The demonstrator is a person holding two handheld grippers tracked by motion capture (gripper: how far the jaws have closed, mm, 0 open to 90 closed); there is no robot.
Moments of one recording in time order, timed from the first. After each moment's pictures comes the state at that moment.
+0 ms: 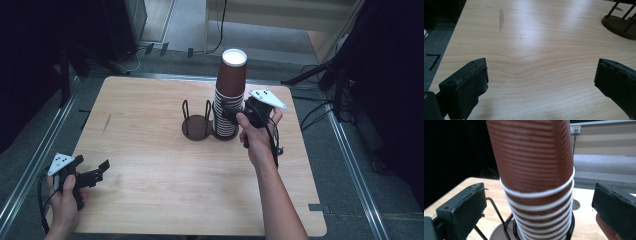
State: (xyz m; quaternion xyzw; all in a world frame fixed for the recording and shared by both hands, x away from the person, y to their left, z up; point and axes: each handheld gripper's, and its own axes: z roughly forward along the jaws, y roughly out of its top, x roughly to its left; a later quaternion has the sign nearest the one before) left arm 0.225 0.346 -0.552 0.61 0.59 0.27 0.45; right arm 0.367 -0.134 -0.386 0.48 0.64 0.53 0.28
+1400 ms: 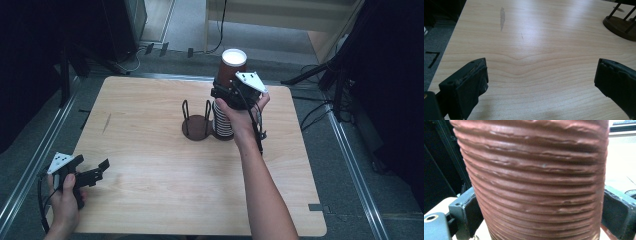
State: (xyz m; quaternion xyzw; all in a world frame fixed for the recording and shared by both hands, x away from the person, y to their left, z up) left arm 0.227 0.347 -0.552 0.61 0.60 0.26 0.45; right arm 0.409 -0.095 -0.378 0.51 0.59 0.52 0.35
